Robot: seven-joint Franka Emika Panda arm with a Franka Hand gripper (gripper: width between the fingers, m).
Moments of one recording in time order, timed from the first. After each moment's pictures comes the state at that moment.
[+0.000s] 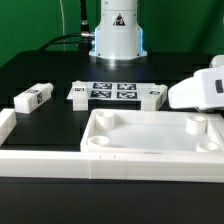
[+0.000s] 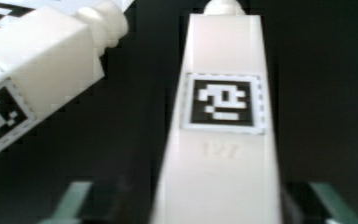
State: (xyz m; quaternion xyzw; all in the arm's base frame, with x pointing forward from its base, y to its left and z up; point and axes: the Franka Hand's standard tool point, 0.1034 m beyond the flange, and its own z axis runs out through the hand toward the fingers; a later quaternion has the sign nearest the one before) arm 0.429 0.156 0.005 0.87 0.11 -0.48 0.06
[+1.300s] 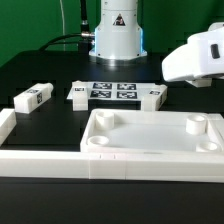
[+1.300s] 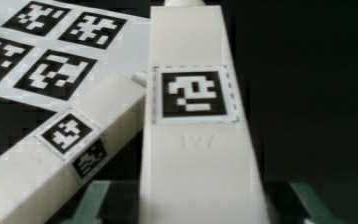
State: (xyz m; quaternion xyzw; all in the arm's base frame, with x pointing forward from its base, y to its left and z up) arm 0.449 0.139 0.067 0.87 0.11 -0.47 0.05
